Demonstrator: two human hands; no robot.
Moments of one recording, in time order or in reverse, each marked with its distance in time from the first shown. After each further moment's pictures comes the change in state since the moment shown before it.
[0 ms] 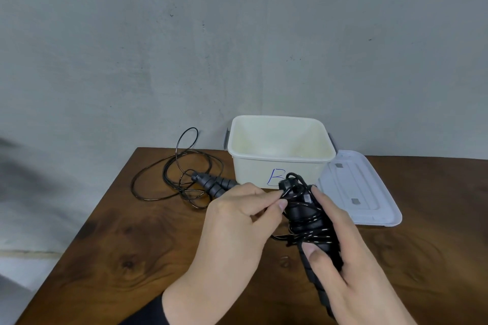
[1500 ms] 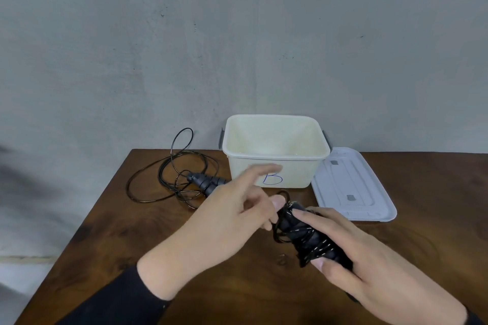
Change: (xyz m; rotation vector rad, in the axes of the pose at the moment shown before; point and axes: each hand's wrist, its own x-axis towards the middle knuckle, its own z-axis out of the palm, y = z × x) left_hand 0.022 -0.004 -0.017 0.031 -0.468 -0.171; right_hand 0.014 0.004 -0.048 -0.372 -0.463 -0.058
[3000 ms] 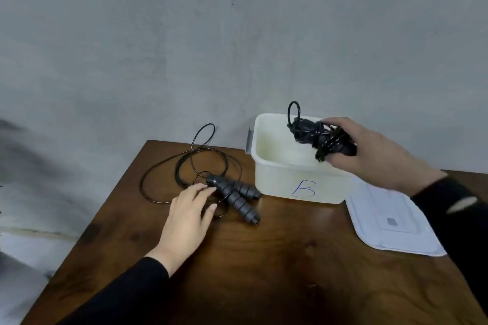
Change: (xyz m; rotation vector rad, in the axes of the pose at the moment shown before) left_hand 0.032 -0.243 -0.042 0.655 0.419 -0.155; right_hand 0.188 0.043 -0.066 -0.007 0.222 0.105
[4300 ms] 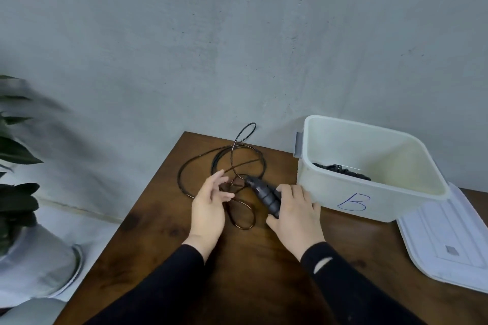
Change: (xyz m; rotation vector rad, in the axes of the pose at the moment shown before) left_hand 0.018 -0.033 0.002 -0.909 0.306 -0.484; right_hand 0.035 -0.040 0.253 -0.335 0.015 0.101
